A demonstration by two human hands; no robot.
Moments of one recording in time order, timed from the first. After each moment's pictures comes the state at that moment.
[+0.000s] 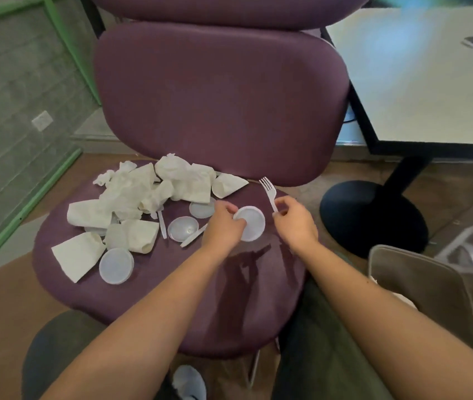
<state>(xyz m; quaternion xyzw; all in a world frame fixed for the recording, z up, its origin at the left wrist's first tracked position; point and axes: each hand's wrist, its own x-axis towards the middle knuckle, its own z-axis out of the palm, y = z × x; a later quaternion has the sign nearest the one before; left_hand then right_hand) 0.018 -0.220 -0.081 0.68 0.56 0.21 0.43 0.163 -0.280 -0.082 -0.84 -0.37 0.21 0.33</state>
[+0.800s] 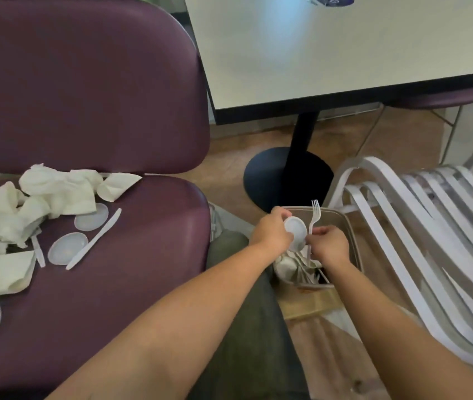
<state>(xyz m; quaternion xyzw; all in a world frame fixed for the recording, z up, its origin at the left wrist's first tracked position) 0.252 -0.391 -0.132 0.82 0.36 0.01 0.45 0.324 -0.501 -0.140 -0.89 -0.01 0.24 0.40</state>
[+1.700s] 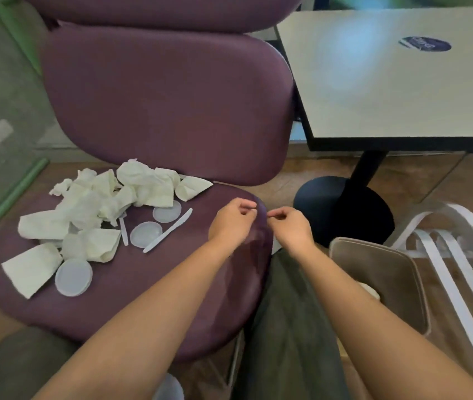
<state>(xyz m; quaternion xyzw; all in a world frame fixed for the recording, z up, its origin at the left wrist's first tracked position) 0.111 -0.261 -0.073 0.74 0.50 0.18 0.42 0.218 -0.343 -0.075 -0.83 -0.27 0.28 0.40</state>
